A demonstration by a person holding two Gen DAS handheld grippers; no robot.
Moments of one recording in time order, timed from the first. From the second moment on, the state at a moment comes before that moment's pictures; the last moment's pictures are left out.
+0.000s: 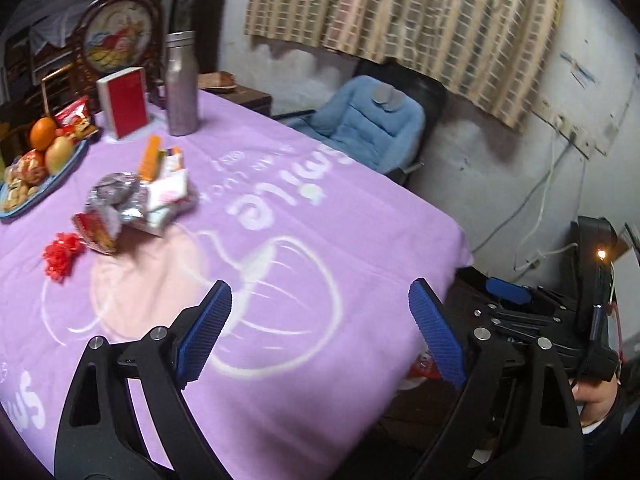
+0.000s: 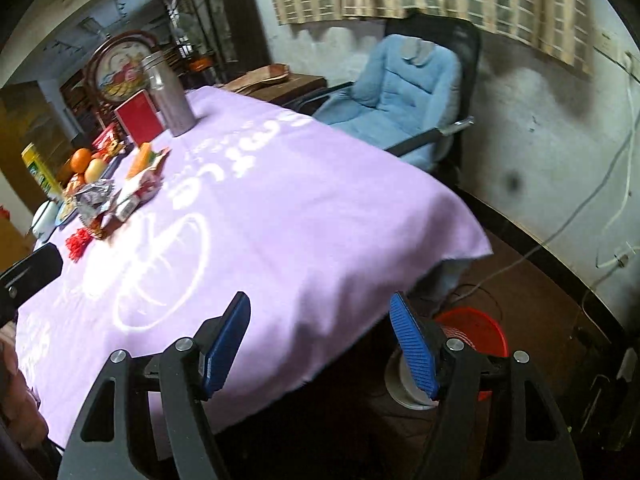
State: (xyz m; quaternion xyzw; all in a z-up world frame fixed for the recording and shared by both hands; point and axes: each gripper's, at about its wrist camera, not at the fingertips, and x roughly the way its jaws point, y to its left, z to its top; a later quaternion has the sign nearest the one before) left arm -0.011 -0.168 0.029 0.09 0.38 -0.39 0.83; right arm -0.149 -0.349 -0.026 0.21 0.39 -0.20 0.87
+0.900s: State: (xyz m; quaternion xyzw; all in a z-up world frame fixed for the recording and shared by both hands) left arm 0.178 0.021 -0.002 -0.12 0.44 -0.13 0.88; right arm 0.023 -0.243 0.003 0.16 0.41 -0.07 0.89
